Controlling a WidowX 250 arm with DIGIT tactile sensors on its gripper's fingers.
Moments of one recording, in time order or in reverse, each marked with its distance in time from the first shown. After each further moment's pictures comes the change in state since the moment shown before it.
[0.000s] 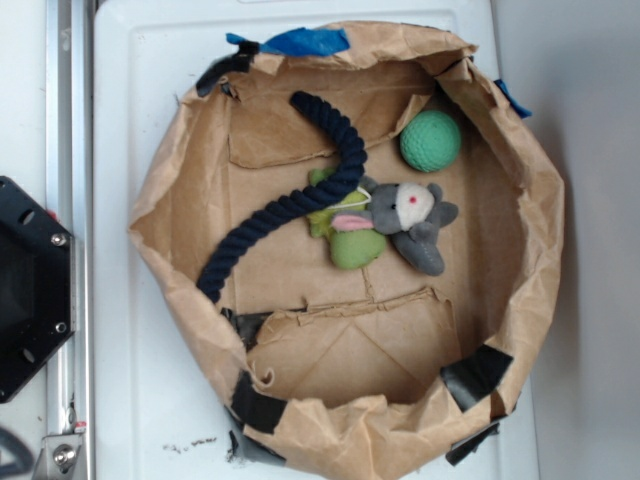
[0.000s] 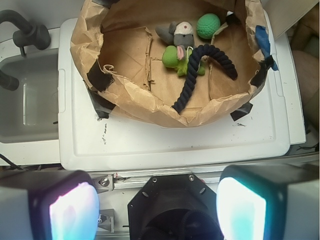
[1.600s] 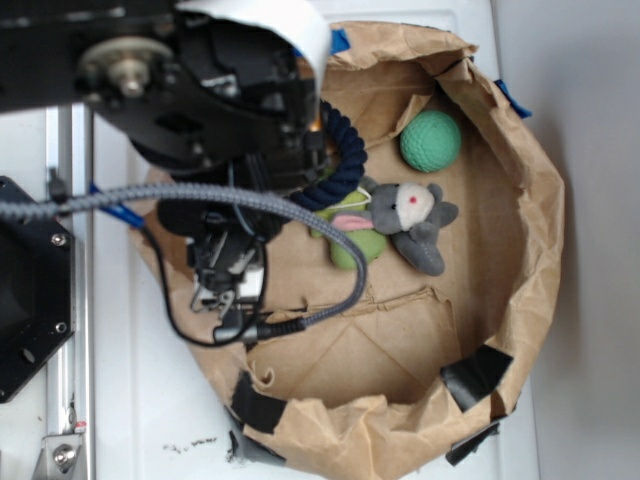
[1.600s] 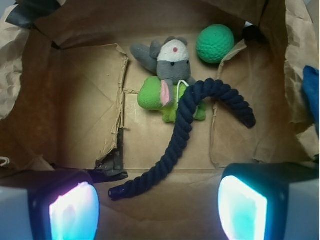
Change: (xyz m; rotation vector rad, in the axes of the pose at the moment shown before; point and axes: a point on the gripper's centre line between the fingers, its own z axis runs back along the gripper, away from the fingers) arm 0.082 0.040 -0.095 -0.022 0.032 -0.027
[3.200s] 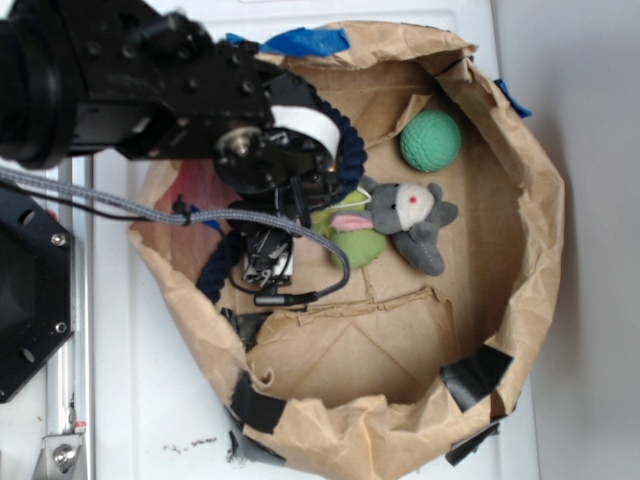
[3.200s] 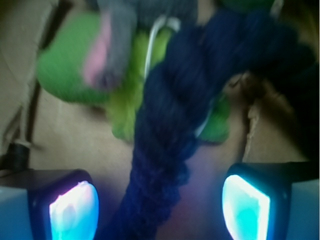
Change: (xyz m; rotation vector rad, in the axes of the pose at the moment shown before) arm 0.005 0.029 -0.122 0.020 -0.031 -0.078
